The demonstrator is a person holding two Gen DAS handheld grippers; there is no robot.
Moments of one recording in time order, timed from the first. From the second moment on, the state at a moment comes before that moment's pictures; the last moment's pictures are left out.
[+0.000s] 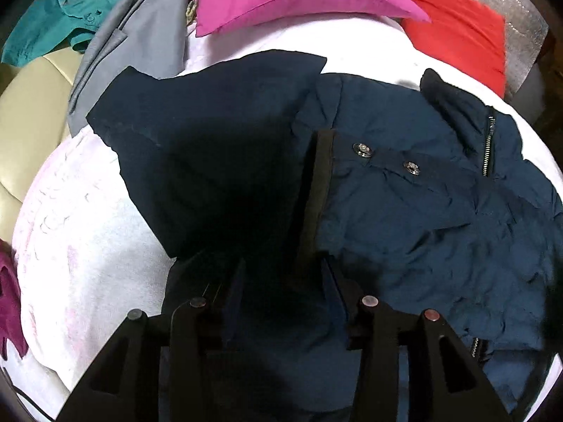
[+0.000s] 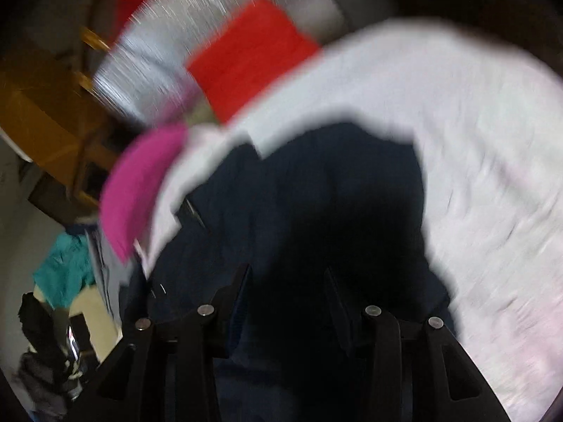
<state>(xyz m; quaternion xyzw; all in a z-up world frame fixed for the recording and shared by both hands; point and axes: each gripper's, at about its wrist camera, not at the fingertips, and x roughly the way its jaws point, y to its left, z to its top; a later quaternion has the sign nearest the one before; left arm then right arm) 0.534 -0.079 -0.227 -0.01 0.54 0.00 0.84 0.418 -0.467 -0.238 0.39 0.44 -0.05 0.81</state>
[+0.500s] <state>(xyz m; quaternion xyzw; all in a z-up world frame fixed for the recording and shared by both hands) 0.581 0.115 -0.169 -0.27 0.48 0.00 0.83 0.409 -0.453 -0.196 0.37 0.35 -0.04 0.86</state>
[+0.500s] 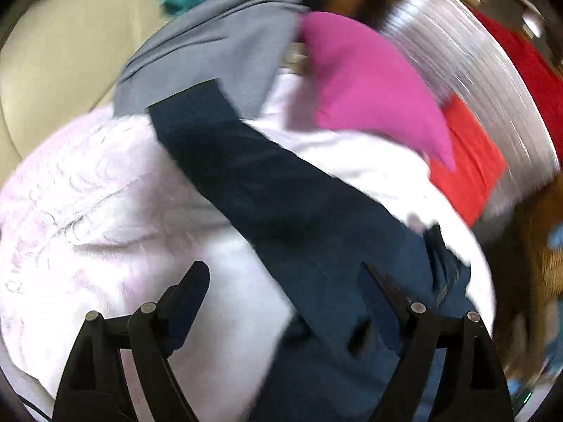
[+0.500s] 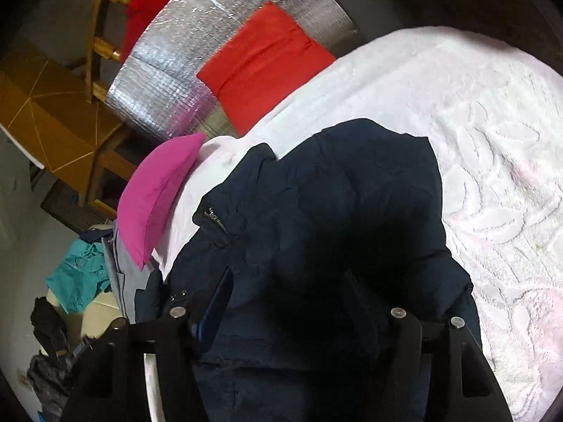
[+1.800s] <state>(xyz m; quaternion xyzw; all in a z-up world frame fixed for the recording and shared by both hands) 0.562 -0.064 -0.106 -0.19 0.38 -0.13 0.90 0.372 -0.489 -0.179 0.42 0.29 -0.07 0.86</state>
